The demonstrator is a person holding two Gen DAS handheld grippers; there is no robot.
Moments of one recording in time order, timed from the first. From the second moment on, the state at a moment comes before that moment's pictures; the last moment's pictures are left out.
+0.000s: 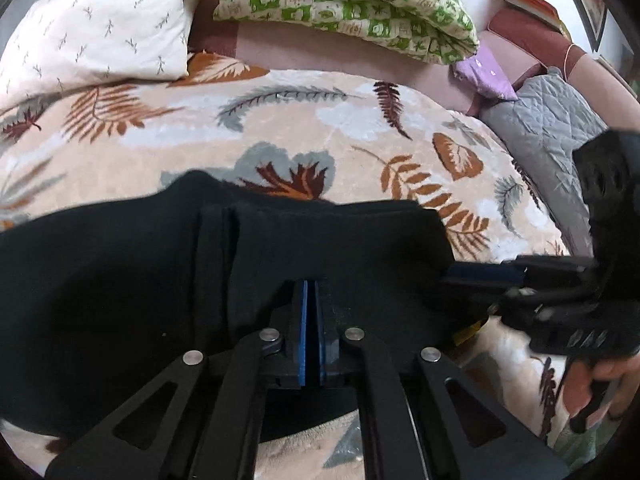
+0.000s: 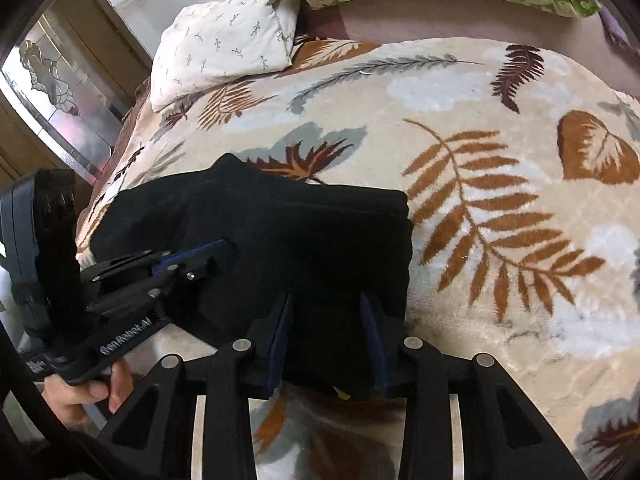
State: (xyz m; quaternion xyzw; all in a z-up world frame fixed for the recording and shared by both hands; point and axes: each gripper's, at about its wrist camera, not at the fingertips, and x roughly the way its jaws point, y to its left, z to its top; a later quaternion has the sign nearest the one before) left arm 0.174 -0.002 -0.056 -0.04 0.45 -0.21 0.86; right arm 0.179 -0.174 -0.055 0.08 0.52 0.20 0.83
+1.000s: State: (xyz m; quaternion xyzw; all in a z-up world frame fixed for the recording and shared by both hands) left arm 0.169 0.008 -0.070 -0.05 0.45 -0.24 0.86; right arm 0.164 -0.167 -0.070 0.08 0.52 0.21 0.82
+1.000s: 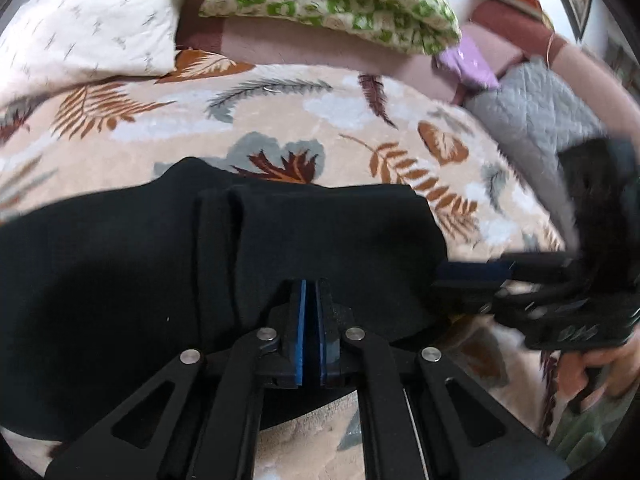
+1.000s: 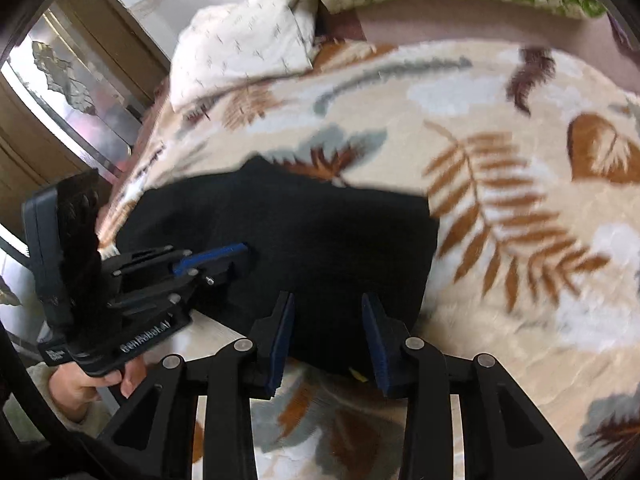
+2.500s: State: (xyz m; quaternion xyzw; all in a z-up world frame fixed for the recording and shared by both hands) left arm 0.130 0.228 -0.077 -0.25 0.41 -0.09 0.87; right arm 0.263 0.112 -0.019 -0.03 0.59 0.33 0.74
